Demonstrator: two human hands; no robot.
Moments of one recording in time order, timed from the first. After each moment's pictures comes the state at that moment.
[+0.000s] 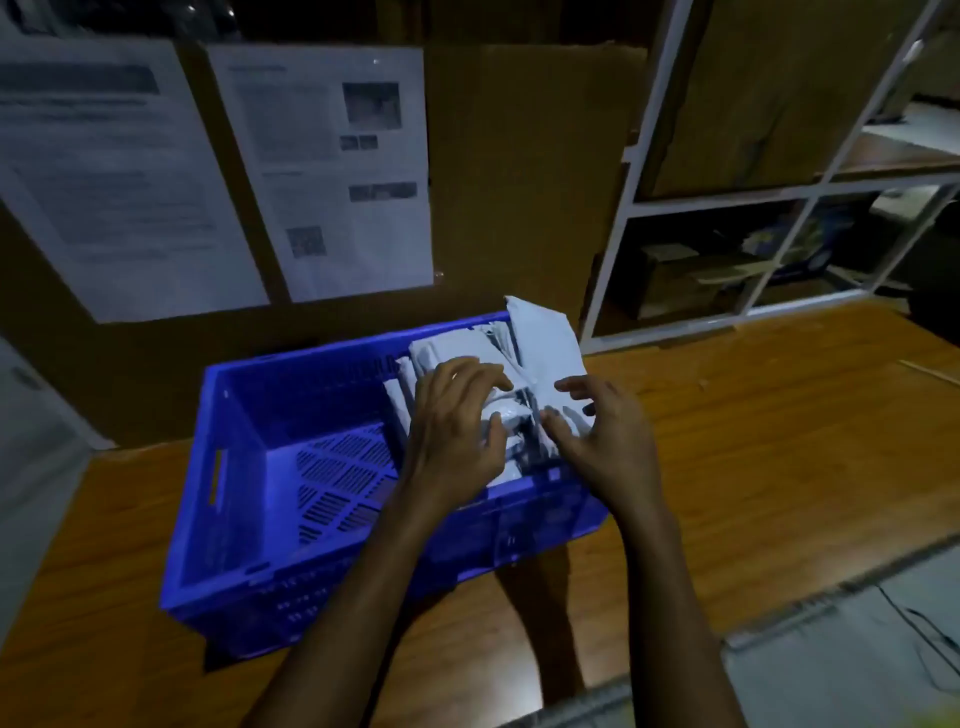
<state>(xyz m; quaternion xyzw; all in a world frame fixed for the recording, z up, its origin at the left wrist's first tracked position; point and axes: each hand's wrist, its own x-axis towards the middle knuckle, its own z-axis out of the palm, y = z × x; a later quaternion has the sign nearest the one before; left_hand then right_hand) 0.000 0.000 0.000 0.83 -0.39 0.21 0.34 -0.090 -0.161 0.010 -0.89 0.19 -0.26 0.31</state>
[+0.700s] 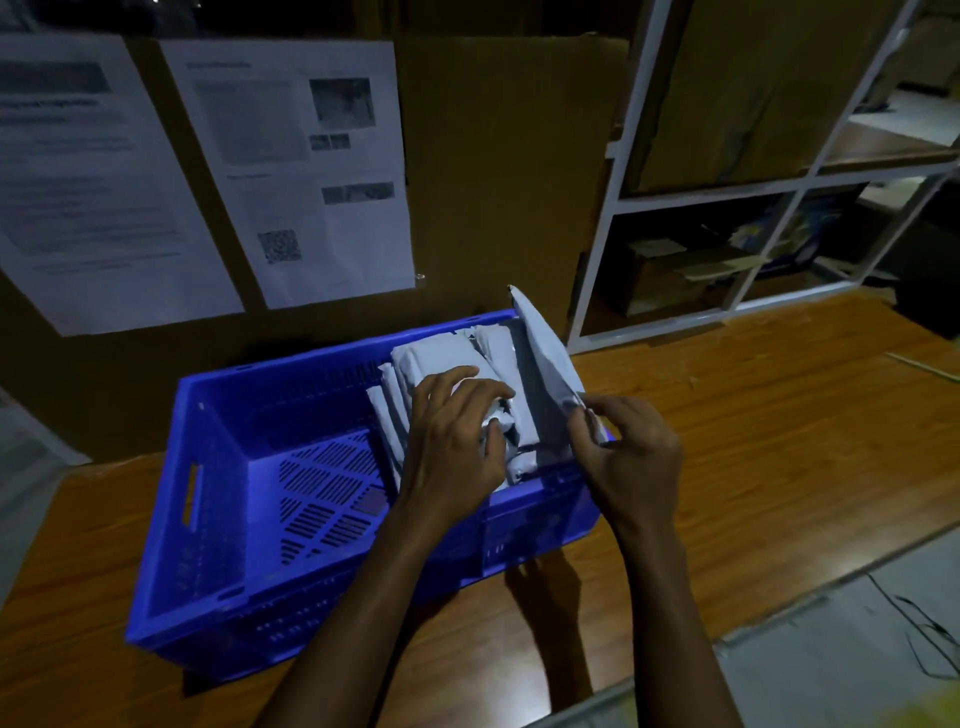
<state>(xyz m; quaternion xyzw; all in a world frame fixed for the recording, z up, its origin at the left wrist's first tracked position) -0.002 -0.019 -0.007 0.82 -0.39 0.25 0.35 -0.101 -0.184 -0.009 -0.87 0.15 -0.42 0.20</state>
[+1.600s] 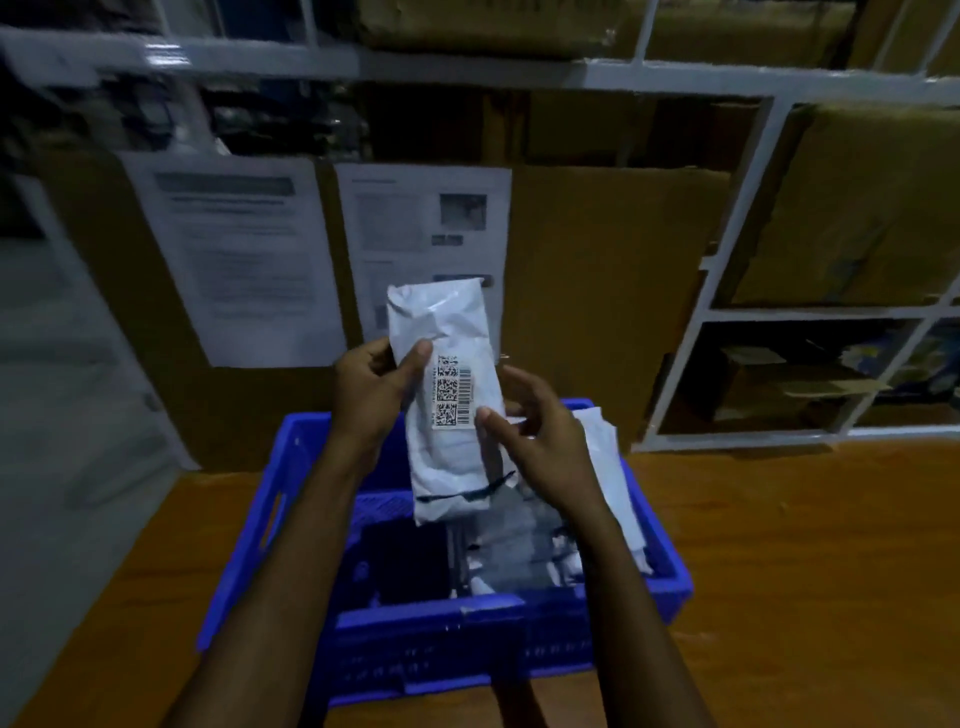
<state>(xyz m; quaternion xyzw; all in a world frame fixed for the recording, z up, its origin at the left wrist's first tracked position) 0.084 0.059 0.105 0.67 -0.08 0.10 0.73 0.017 -0.123 0.063 -0.80 -0.01 -0.20 0.57</state>
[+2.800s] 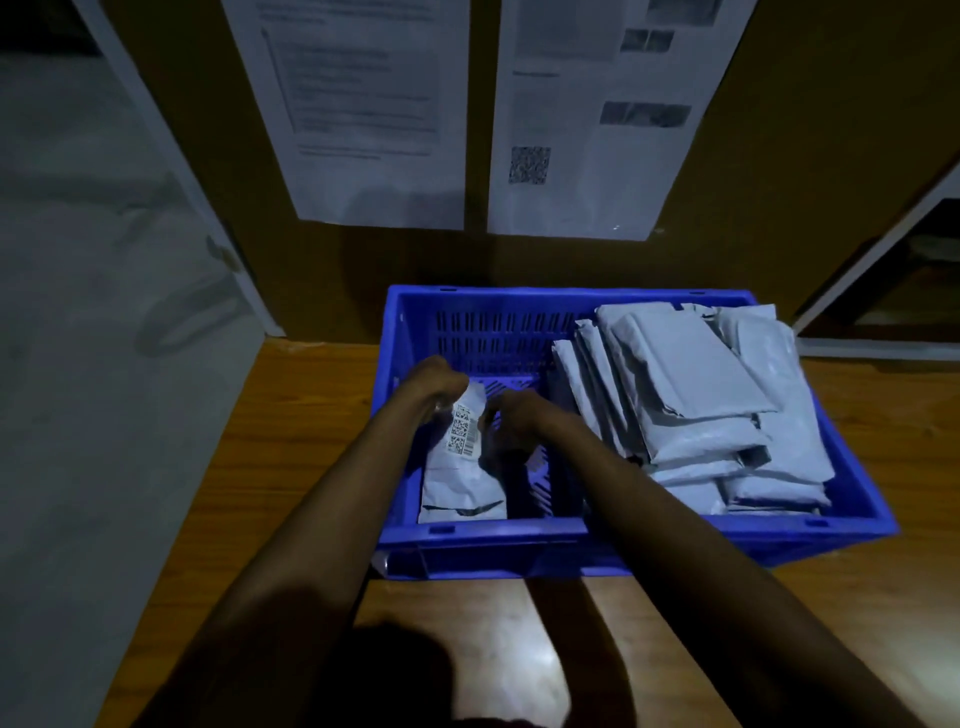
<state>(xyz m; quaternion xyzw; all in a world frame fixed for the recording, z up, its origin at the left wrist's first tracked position) 0.154 0.168 -0.050 0.90 0.09 -0.23 0.37 0.110 0.032 -0.046 -0.93 -0.02 0.32 0.21</state>
